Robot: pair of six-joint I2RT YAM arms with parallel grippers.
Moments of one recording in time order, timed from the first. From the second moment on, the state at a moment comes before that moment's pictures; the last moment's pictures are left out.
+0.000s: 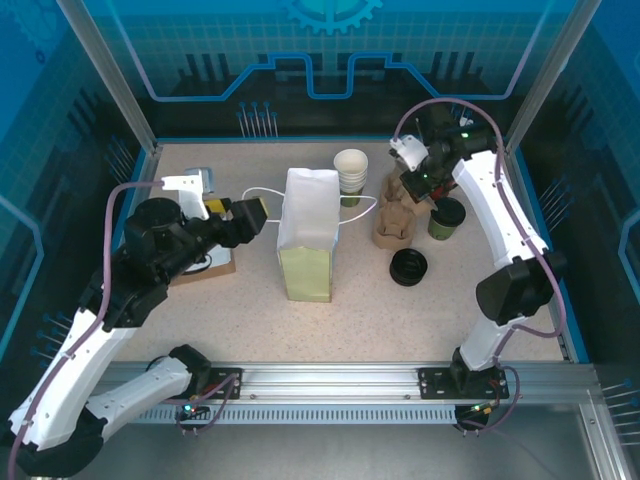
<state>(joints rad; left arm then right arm) -0.53 0.84 1.24 -0.67 -0.03 -0.56 0.26 1.74 1.94 -1.36 -0.03 -0.35</state>
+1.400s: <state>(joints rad) -0.70 1.61 1.87 -0.56 0.17 -1.08 0.26 1.10 1.46 -0.95 -0.16 -0.31</state>
